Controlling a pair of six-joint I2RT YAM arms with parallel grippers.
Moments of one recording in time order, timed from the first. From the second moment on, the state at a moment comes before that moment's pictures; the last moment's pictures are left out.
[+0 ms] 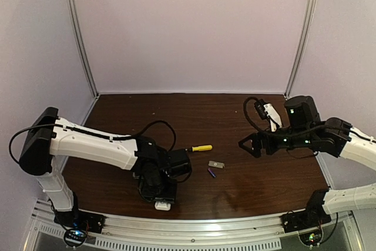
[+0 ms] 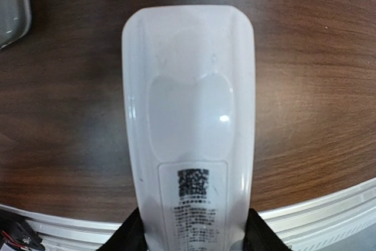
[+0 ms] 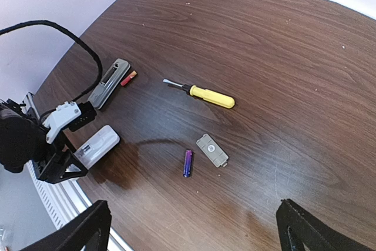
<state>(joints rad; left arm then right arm) -1.26 1.74 1.17 -0.92 0.02 -1.19 0.78 0.93 0.84 -0.54 -0.08 0.32</state>
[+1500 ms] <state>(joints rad) -1.16 1.83 1.13 -0.51 0.34 -0.93 0.78 0.84 0.86 -0.62 -0.02 0.40</state>
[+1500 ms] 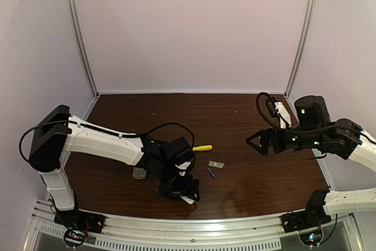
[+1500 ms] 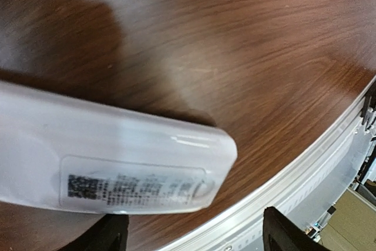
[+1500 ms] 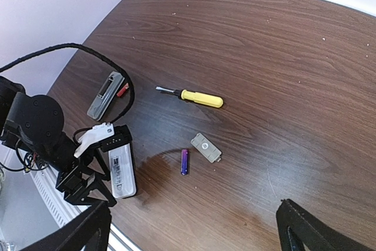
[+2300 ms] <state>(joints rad) -1.14 1.98 1.40 -0.48 0.37 -0.79 0.78 0.84 0.87 -0.66 -0.02 0.32</state>
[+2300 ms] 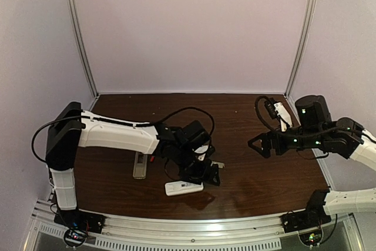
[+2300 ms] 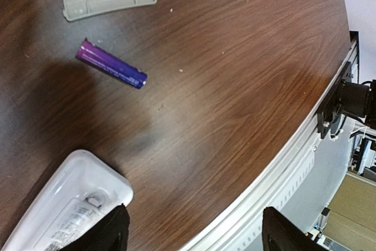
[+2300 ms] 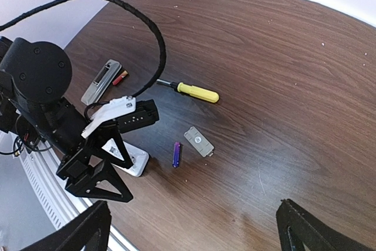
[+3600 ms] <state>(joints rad) -1.02 1.12 0.98 -0.50 -0.07 -0.19 0.78 1.26 1.13 -0.66 -0.31 -0.25</state>
